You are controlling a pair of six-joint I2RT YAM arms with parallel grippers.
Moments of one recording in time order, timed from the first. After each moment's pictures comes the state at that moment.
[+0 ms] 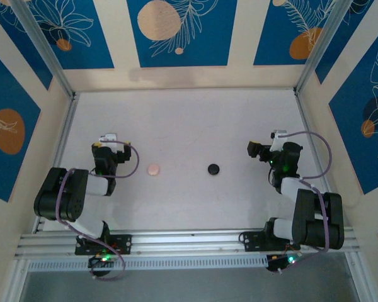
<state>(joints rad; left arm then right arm) -0.08 1.57 0.34 0.92 -0.20 0.04 -0.16 1.28 0.36 0.53 -0.33 0.10</state>
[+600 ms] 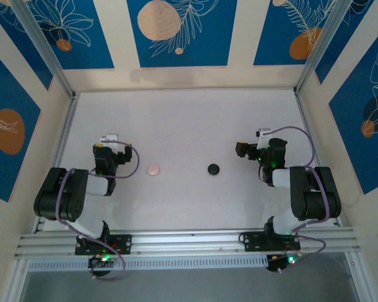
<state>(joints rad) -0.08 1.57 0.34 0.88 -0.18 0.04 -0.03 1.52 0.42 0.67 -0.29 0.09</state>
